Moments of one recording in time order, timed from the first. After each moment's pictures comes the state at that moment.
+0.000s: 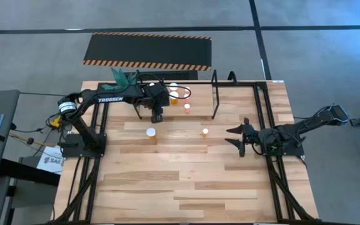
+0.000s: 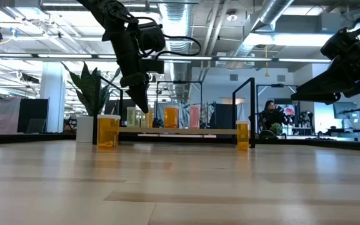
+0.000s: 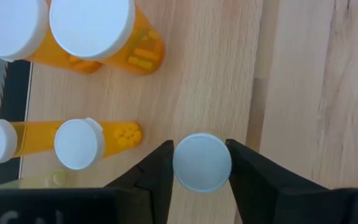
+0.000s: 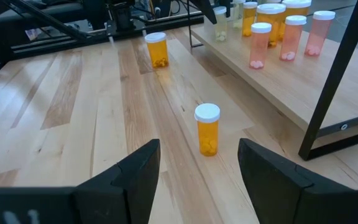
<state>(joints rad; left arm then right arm) 0.43 1.67 1.19 -0.64 -0.09 0.36 0.29 0.41 0.01 0.07 0.52 0.30</state>
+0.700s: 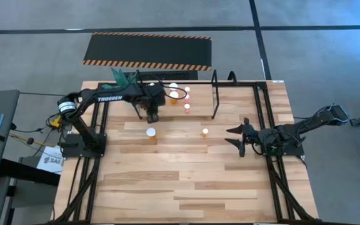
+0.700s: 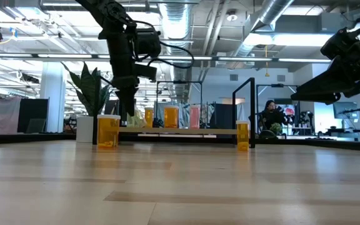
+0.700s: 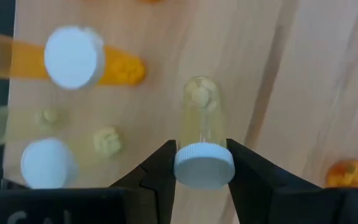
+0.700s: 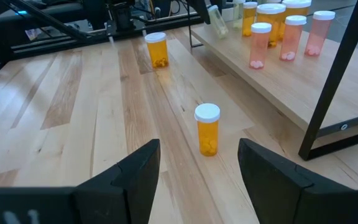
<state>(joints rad) 0.45 1.67 1.19 -0.78 -0.14 0.26 0.29 0.41 0.01 0.07 0.52 0.30</state>
